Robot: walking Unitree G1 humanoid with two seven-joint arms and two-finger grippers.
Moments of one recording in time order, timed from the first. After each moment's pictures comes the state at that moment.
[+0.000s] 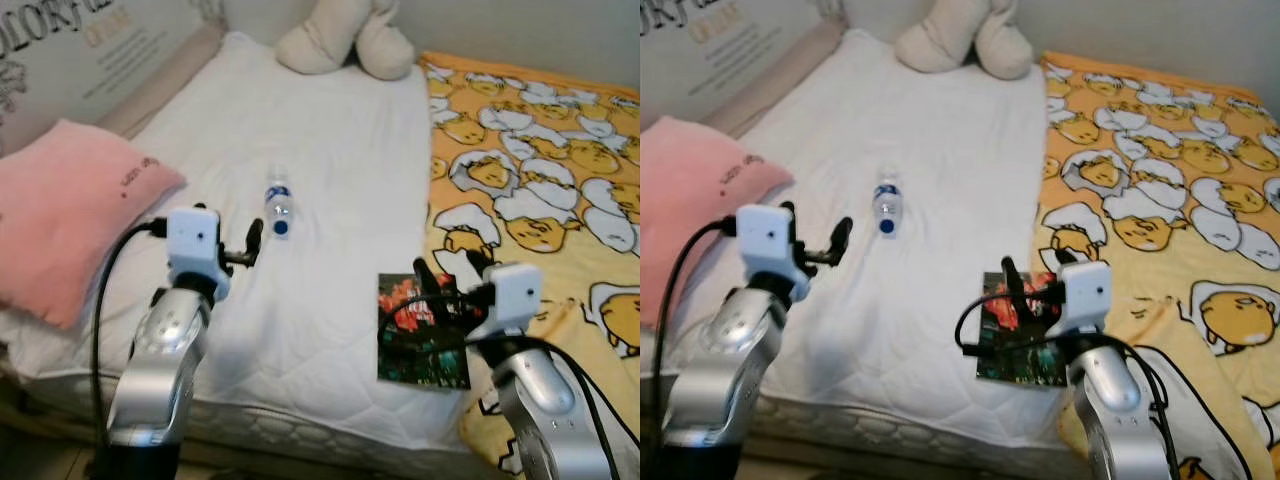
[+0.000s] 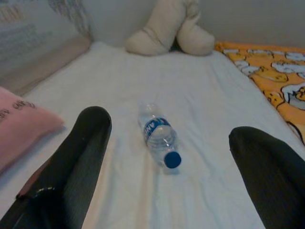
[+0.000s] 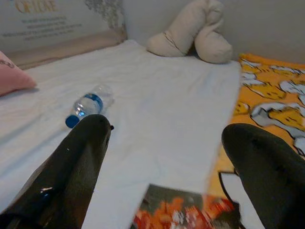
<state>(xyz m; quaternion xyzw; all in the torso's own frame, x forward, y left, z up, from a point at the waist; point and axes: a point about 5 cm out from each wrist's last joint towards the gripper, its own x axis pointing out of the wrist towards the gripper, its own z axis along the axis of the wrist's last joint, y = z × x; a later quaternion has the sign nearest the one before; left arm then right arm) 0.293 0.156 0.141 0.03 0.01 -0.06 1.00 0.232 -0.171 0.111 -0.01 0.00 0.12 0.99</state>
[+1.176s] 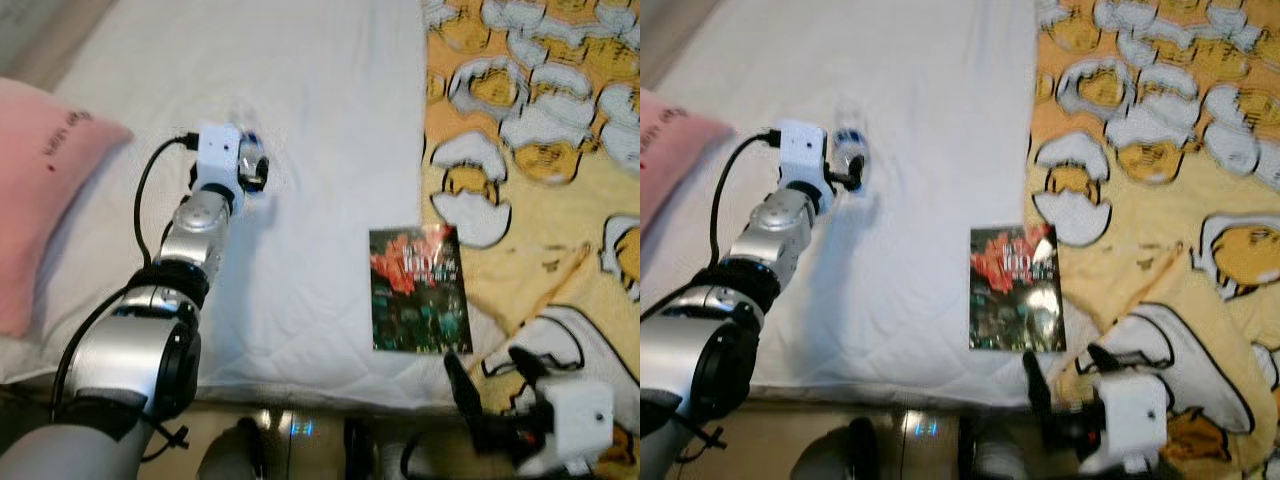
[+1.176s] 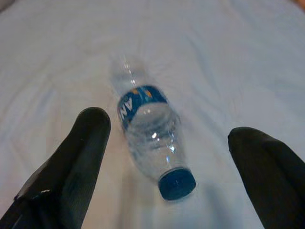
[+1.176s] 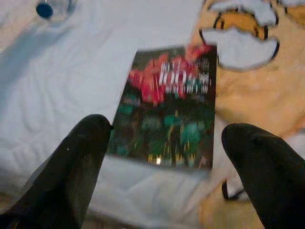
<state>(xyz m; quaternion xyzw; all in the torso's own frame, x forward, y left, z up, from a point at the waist) 0.405 0.163 0.169 0.07 0.03 -0.03 1.00 0.107 -0.172 0.119 -0.01 0.10 0.08 0.99</state>
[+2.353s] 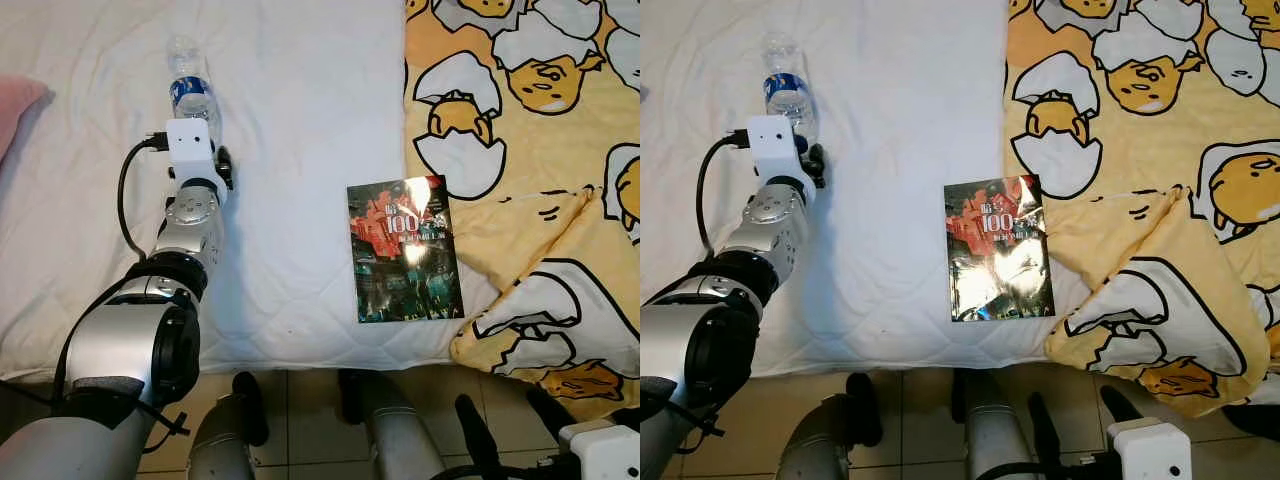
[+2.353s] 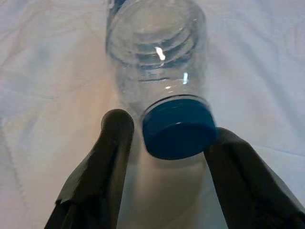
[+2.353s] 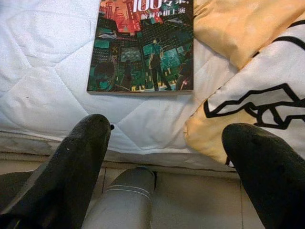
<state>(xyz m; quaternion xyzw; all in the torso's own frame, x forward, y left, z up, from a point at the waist) 0.405 0.182 0.172 0.01 0.03 0.11 0.99 0.072 -0.170 0.134 -0.01 0.14 0.07 0.99</state>
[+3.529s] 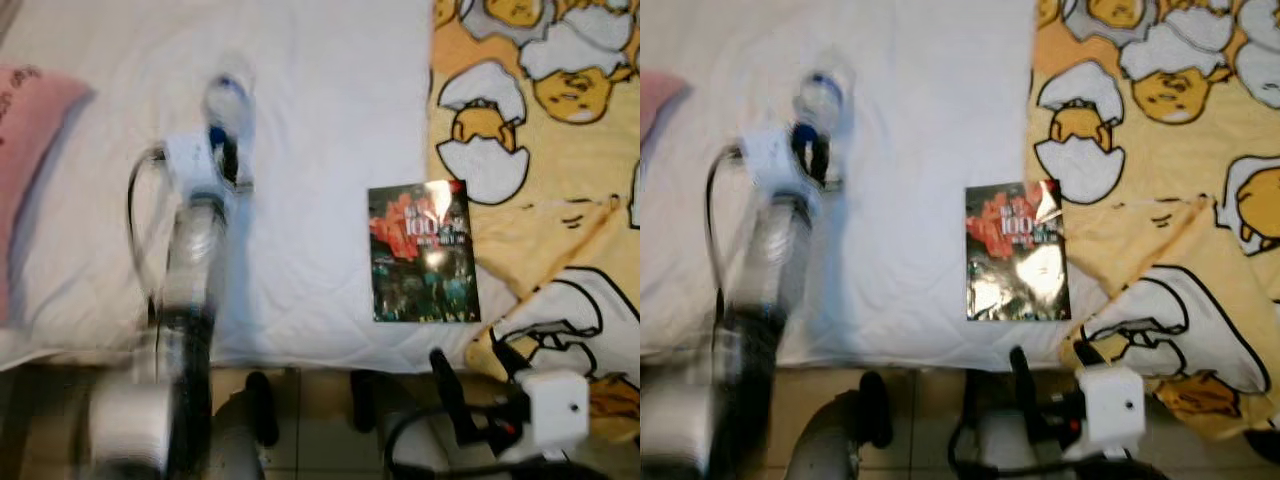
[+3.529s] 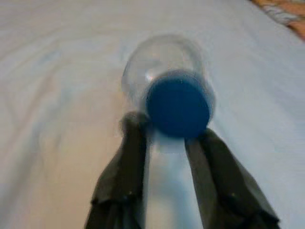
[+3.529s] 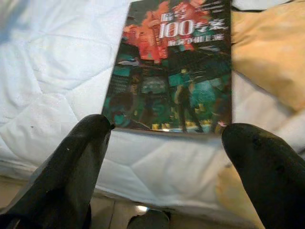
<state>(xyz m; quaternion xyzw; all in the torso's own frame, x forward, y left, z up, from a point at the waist) 0.359 0.158 0.145 -0.06 -0.08 0.00 0.99 0.127 -0.163 0.107 0.00 0.09 0.09 0.99</state>
